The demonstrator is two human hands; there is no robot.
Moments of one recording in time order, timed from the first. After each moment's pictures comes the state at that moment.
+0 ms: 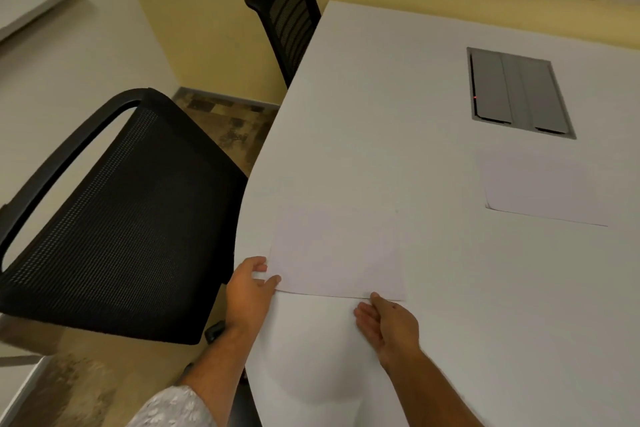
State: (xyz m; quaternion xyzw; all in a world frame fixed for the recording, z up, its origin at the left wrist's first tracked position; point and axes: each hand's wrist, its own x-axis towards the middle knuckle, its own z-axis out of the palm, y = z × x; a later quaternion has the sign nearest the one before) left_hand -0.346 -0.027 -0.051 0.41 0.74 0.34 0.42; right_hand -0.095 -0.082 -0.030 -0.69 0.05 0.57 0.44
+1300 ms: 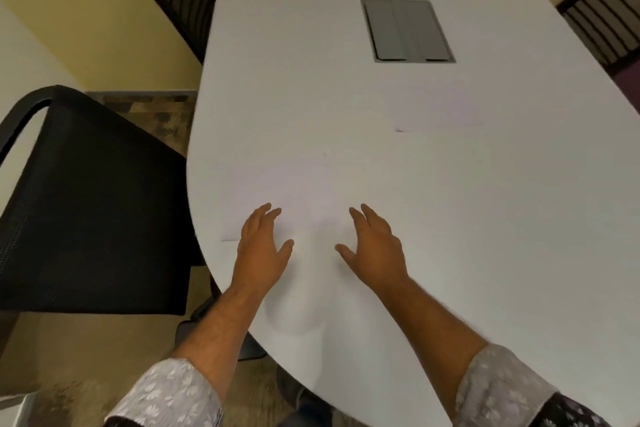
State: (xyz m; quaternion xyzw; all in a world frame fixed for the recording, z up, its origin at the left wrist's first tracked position) left_hand -0.285 -0.090 0.021 0.73 0.58 0.16 0.32; right_hand -0.059 -0.167 0.053 -0.81 -0.55 0.20 0.07
